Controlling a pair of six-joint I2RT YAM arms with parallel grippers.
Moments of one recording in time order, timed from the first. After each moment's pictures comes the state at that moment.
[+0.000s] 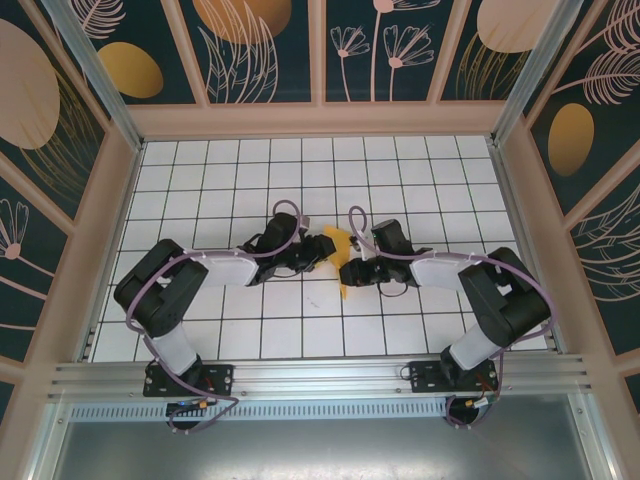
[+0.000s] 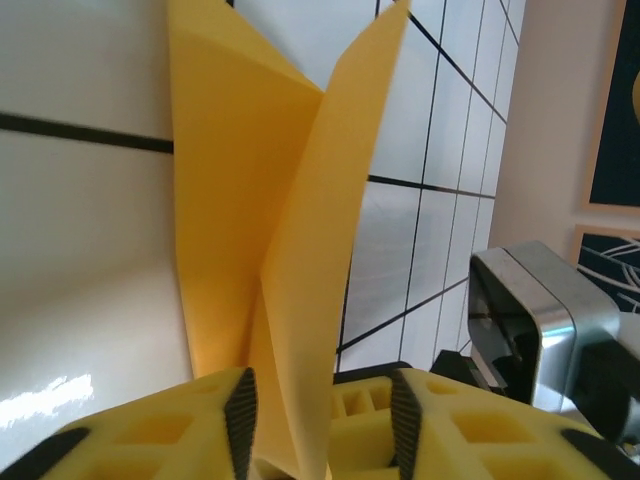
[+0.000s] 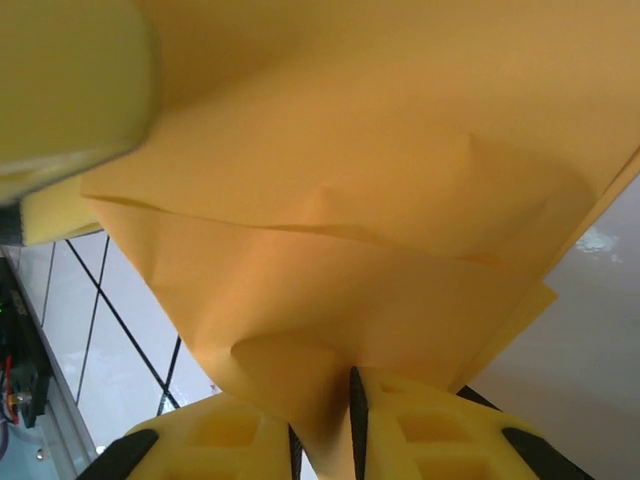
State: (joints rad) left arm -0.69 1.75 0.79 0.35 0.41 -1.20; right arm 0.56 1.57 0.62 0.01 -0.59 0.39
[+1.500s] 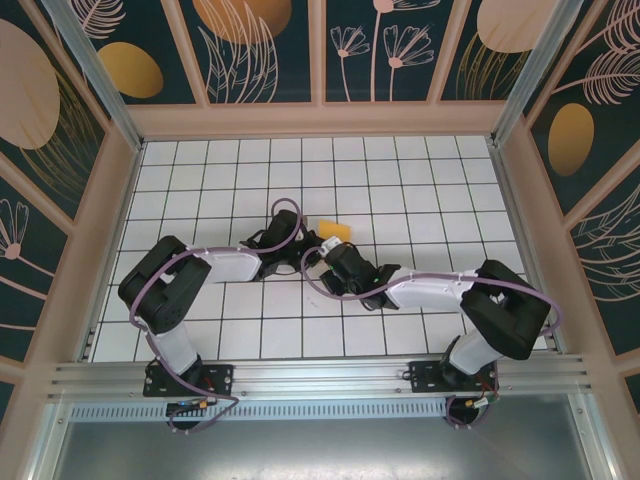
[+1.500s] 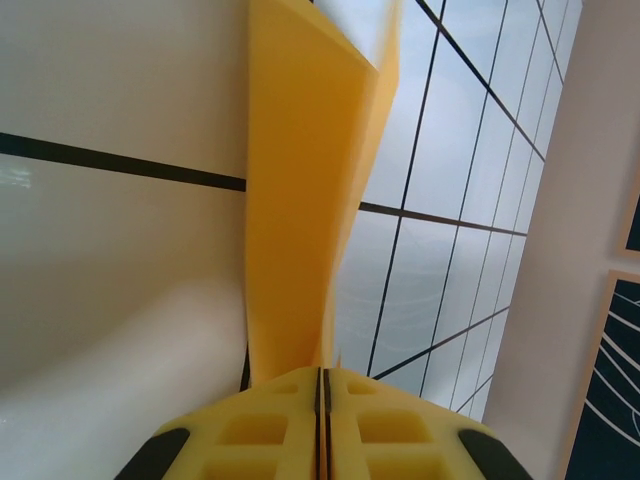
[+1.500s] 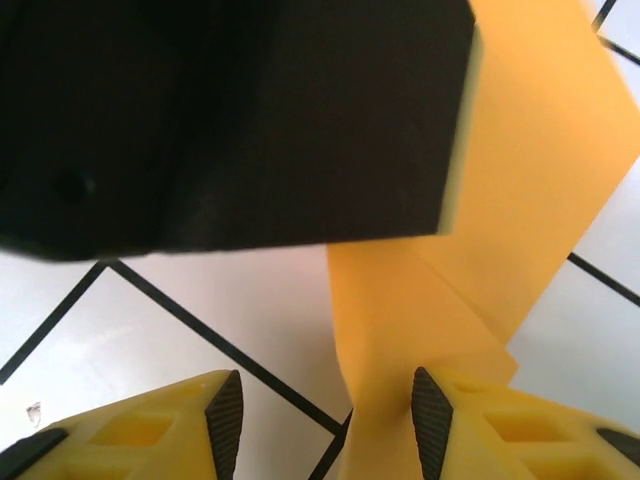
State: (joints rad) left arm -0.69 1.77 0.83 0.25 0.35 -1.23; right arm 0.97 1.53 0.70 -0.04 0.27 0.17
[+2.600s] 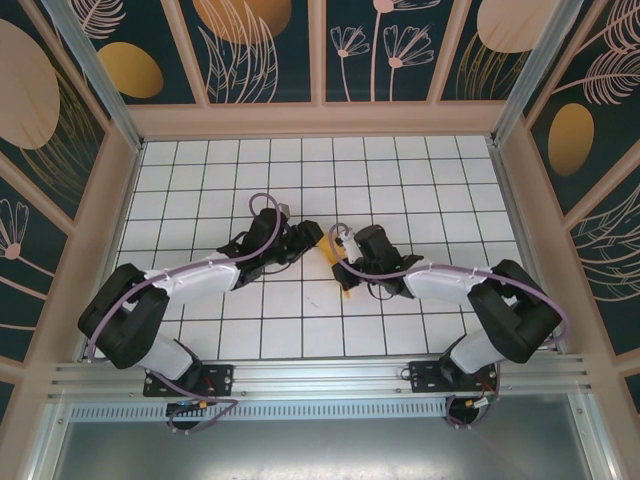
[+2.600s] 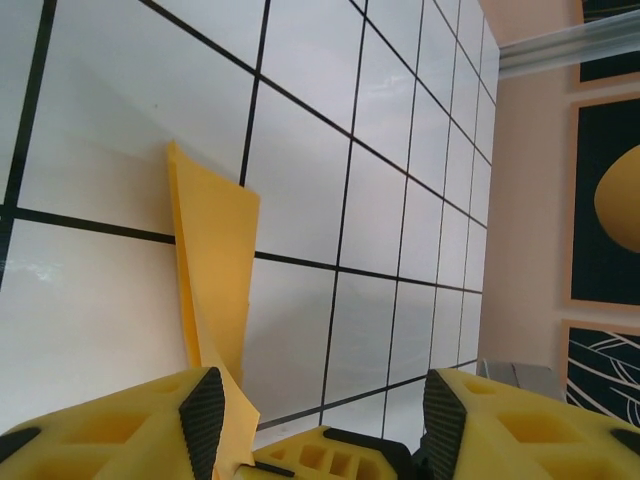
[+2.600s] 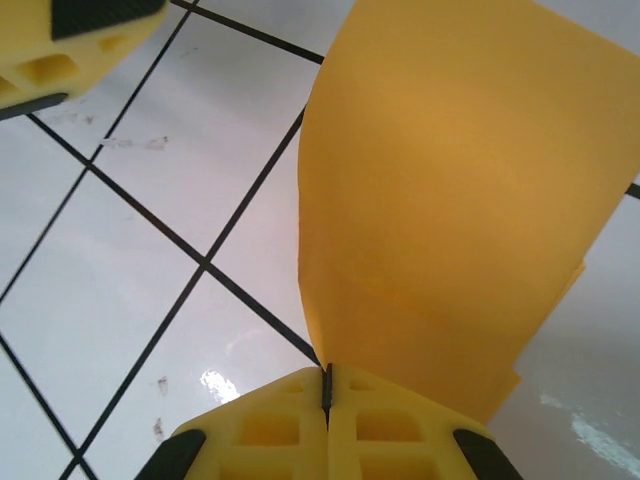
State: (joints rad) left arm -0.69 1.50 0.75 0.19 0.16 -1.20; right arm 0.73 1.49 0.63 0.07 -0.27 0.27
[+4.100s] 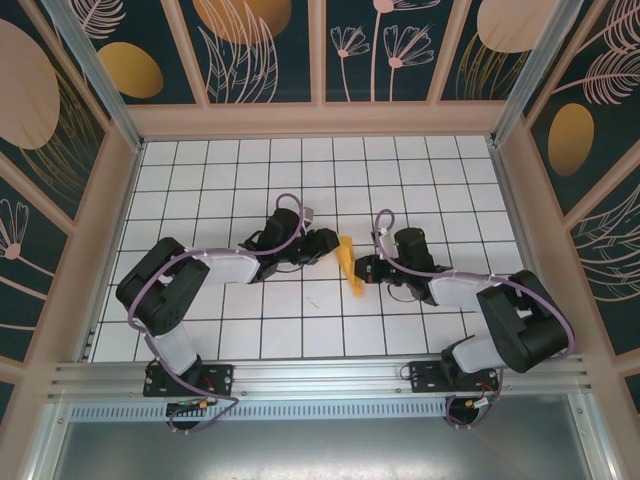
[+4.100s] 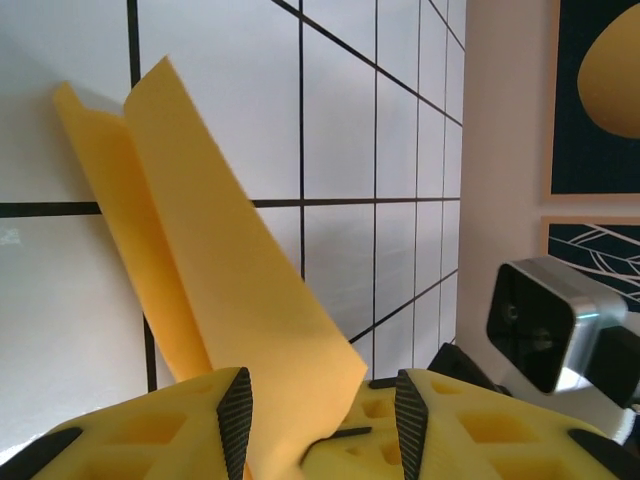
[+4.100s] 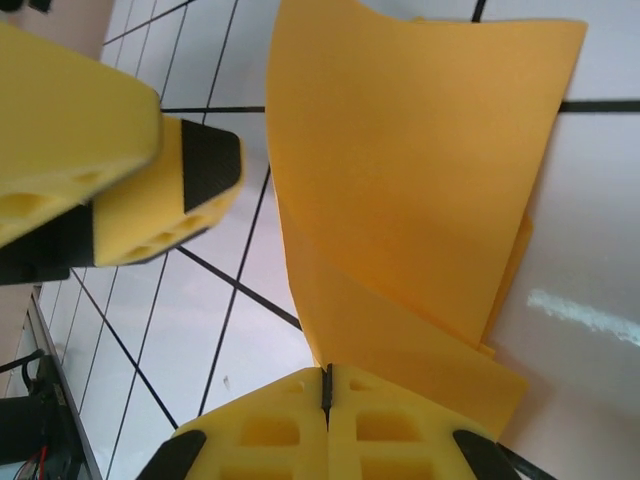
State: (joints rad) left arm -0.69 1.76 0.81 0.42 0.43 -1.15; right arm 0.47 1.41 0.41 0.33 -0.56 0.56
